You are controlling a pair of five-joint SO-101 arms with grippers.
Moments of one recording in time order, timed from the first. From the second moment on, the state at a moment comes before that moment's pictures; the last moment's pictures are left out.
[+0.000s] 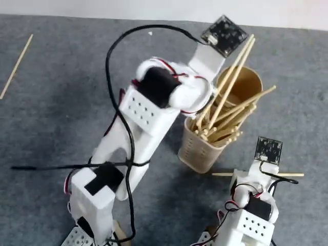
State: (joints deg) left arm 35.6 18.3 -55.8 101.5 1.1; right arm 17.5 -83.3 94.0 50.0 12.6
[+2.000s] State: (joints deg) left arm 32.2 5.8 -41.5 90.9 -11.7; right arm 17.5 -83.3 94.0 48.8 12.6
